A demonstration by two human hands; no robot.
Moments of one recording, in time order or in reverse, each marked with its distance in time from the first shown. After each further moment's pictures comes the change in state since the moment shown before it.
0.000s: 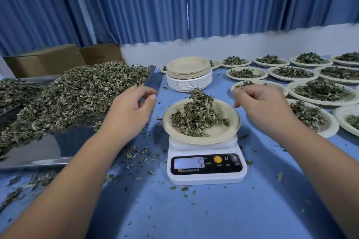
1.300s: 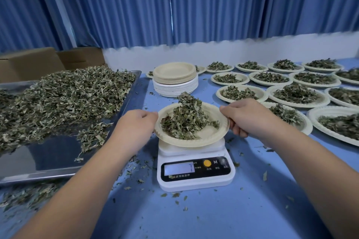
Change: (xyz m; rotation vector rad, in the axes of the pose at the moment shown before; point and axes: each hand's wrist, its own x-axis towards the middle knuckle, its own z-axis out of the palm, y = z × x) left_hand -0.011 0.019 0.024 -0.253 -0.215 -0.424; right_hand 0.000 0.000 0.000 -0.034 -0.262 0.404
